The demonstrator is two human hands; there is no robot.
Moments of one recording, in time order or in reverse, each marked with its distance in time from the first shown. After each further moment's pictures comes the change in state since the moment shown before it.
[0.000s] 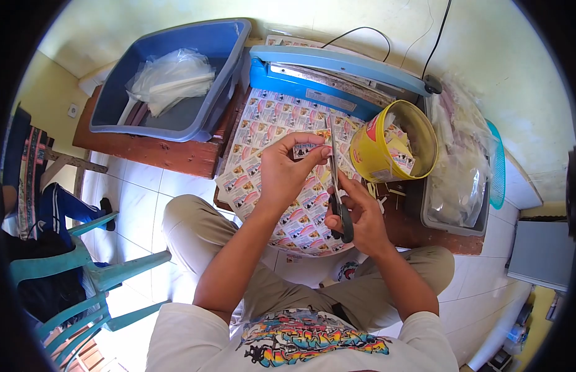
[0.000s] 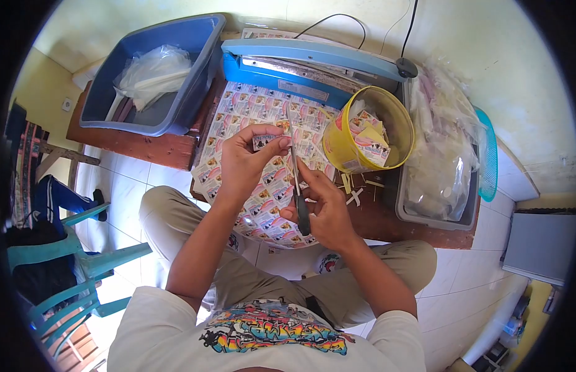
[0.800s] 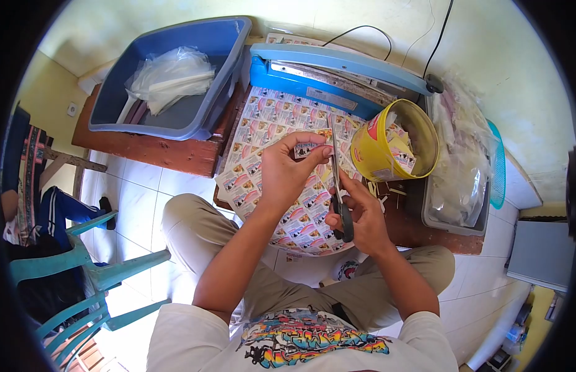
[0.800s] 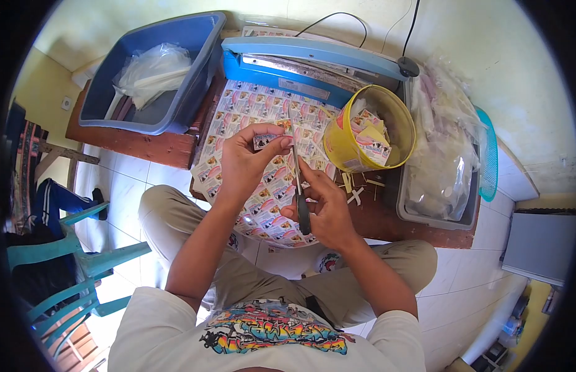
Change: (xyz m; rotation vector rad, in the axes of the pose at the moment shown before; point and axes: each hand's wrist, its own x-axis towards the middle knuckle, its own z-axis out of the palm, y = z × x) left_hand -0.002 -0.001 -0.001 0.036 0.001 -0.016; right_hand 0.000 0.004 0.000 -0.032 0.011 -0.025
